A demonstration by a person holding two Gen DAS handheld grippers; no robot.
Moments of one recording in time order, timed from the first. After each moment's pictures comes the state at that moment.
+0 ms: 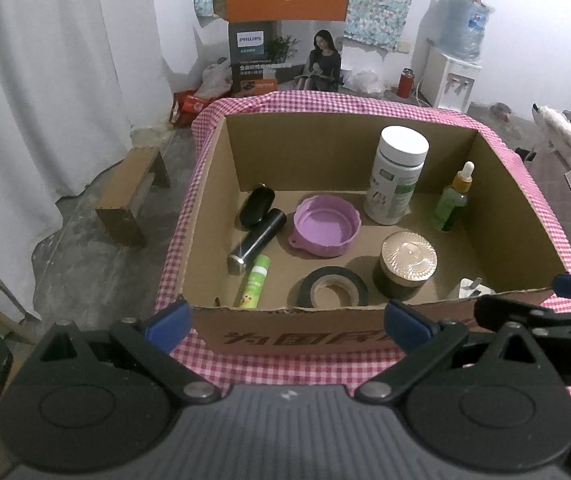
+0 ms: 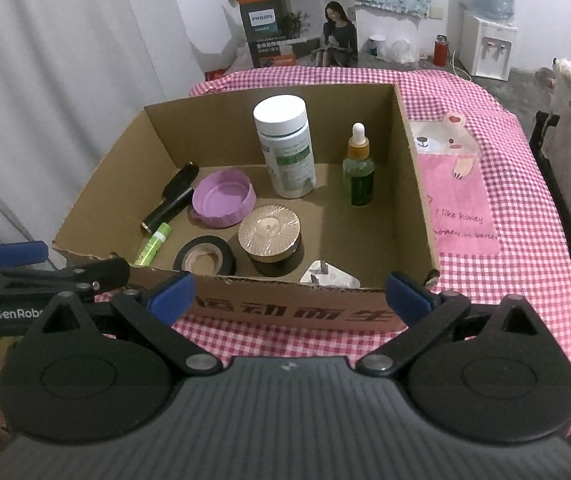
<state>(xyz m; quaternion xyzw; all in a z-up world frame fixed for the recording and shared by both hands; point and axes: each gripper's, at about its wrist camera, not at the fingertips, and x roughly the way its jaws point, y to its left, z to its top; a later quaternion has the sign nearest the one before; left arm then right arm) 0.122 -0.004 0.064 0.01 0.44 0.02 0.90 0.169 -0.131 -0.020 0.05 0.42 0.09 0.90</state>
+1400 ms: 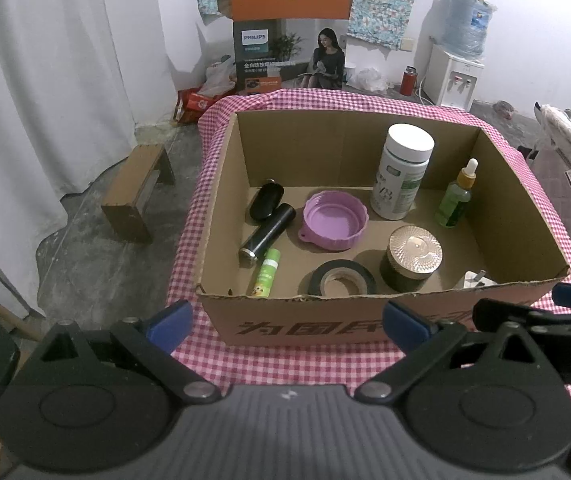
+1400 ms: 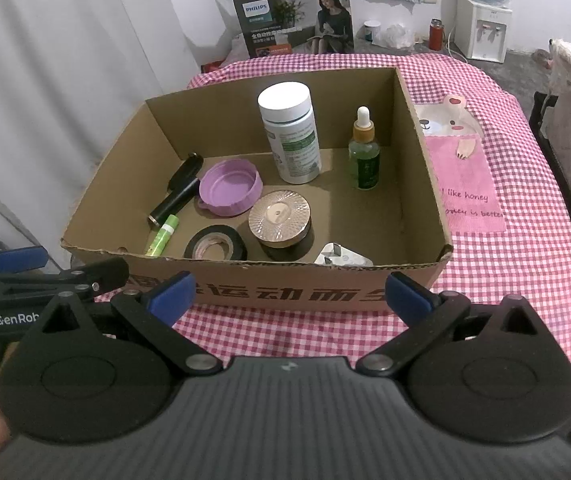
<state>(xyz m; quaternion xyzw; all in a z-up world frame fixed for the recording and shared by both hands) 0.115 0.004 0.067 0.01 0.45 0.02 0.89 0.163 -0.129 -0.020 0.07 0.44 0.09 0.89</state>
